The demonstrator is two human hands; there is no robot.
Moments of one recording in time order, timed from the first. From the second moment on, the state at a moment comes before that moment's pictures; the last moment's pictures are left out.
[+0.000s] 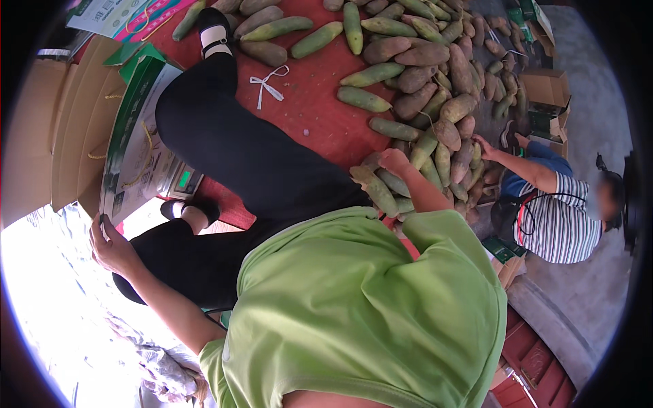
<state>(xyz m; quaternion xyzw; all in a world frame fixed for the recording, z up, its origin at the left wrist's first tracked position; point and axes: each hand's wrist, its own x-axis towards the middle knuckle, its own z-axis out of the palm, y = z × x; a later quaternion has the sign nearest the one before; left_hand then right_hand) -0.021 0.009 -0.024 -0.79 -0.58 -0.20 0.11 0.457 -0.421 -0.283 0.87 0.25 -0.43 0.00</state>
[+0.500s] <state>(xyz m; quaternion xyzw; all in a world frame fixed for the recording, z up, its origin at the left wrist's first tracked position) -0.017 0.005 -0.022 -0.78 -0.58 -0.19 0.13 0.509 -0.347 -0.277 0.90 0.27 -0.29 0.18</state>
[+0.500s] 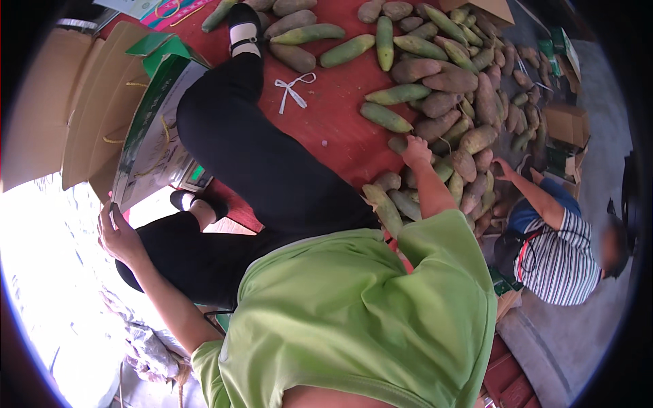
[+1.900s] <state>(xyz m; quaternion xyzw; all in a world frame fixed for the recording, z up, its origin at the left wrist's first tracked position) -0.001 -0.015 0.001 -0.79 -0.57 -0.21 0.07 0.476 -0.135 -0.049 0.68 0.37 -0.23 -0.59</state>
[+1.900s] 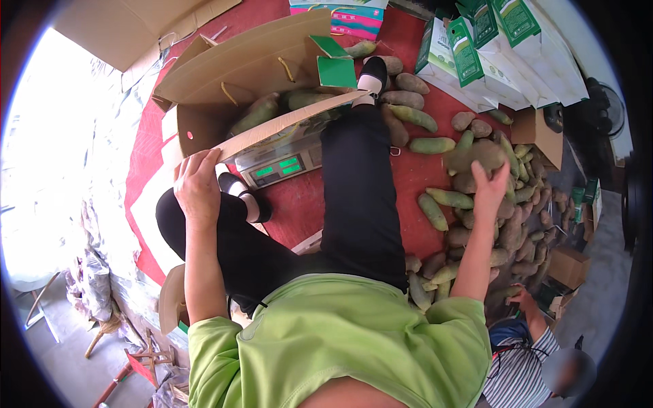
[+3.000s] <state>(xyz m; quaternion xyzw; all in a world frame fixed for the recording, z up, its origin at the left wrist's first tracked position) -0.001 -0.009 -0.003 -0.78 -0.59 -0.21 0.06 0.410 -0.047 -0.107 0.68 0.40 -0.35 -0.50</state>
